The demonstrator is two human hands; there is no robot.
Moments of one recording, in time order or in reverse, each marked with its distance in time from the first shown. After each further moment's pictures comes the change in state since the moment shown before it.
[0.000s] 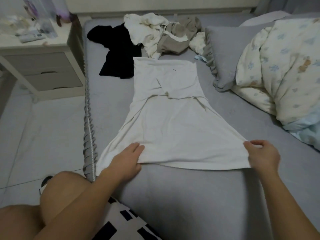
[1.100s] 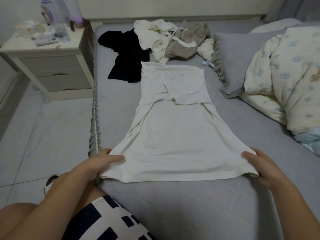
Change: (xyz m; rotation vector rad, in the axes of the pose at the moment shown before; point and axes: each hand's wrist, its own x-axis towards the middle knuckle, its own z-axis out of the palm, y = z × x) left_hand -0.026 -0.061 -0.041 -1.149 -0.078 -0.687; right_hand -0.001 -0.007 0.005 0.519 -0.565 0.251
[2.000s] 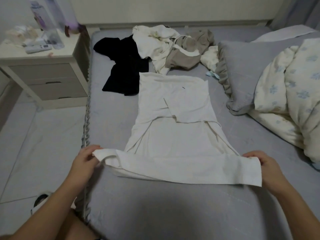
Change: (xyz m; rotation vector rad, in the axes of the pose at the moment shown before) left_hand 0.070 0.027 -0.027 -0.011 0.427 0.582; right_hand 0.050 -0.056 0.026 -0.518 -0.109 -0.525
